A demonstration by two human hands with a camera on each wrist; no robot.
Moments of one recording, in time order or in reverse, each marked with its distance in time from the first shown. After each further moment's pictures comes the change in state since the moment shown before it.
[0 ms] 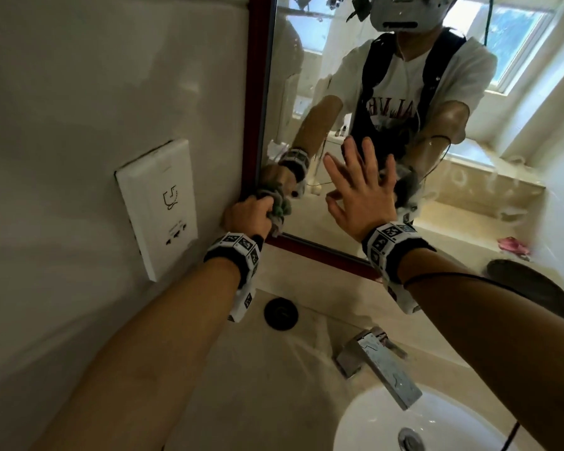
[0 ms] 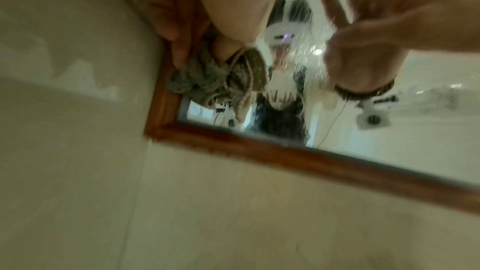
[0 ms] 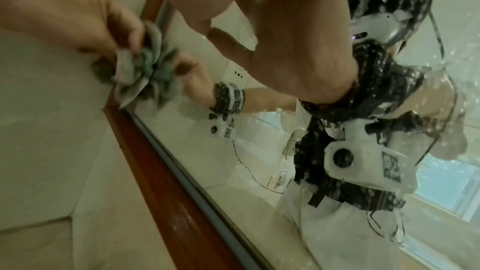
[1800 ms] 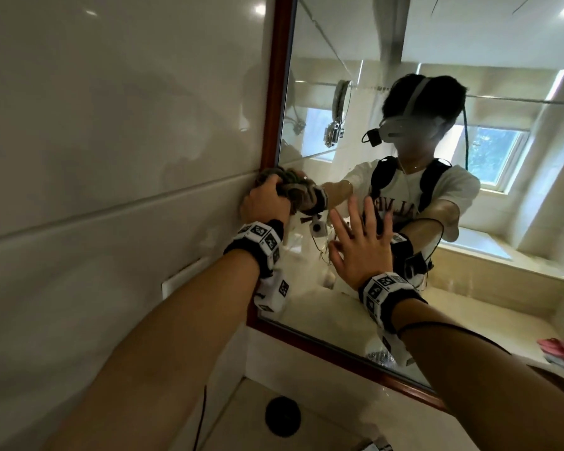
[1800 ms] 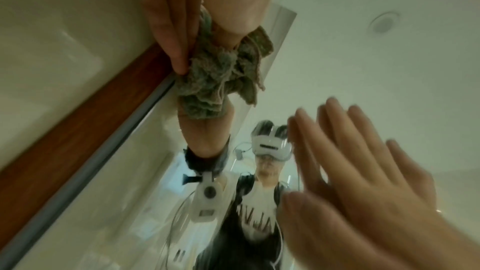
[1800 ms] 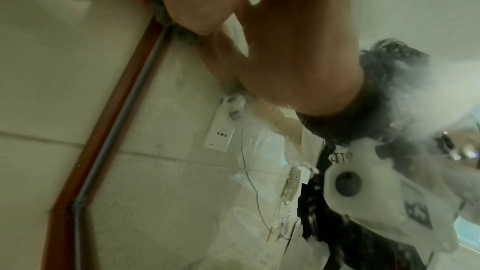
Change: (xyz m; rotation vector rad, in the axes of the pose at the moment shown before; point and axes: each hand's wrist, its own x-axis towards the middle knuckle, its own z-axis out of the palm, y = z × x) left_hand 0.085 0.098 -0.187 -0.326 0.440 -0.158; right_hand 0.066 0.041 -0.059 0.015 0.212 0.092
